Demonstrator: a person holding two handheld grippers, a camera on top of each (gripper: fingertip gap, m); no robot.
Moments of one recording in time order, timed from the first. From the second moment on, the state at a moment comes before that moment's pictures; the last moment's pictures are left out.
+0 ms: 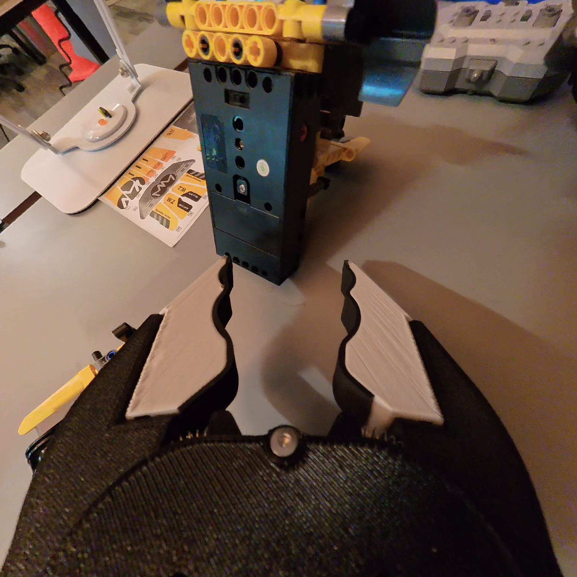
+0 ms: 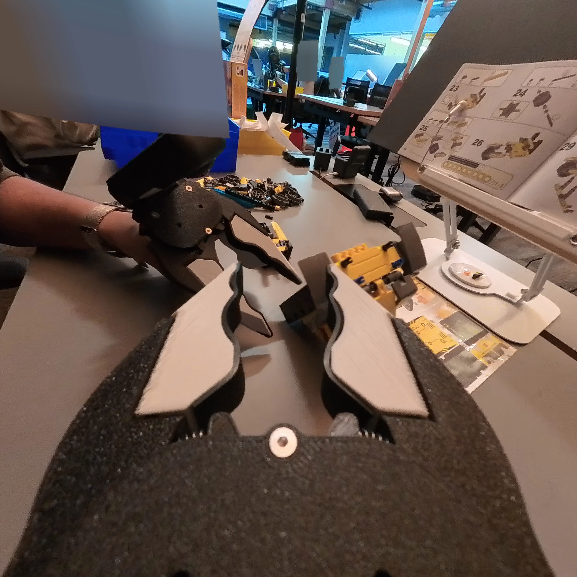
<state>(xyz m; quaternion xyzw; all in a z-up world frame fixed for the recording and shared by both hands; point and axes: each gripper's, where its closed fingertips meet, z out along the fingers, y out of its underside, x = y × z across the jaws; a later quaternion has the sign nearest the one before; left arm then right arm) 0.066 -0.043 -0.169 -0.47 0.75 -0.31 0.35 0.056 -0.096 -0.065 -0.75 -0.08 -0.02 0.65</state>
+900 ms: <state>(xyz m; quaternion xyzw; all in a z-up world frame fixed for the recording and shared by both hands) 0.067 -0.040 -0.165 -0.49 0.73 -0.35 0.32 0.029 -0.079 -0.061 -0.72 -0.11 -0.05 0.69</state>
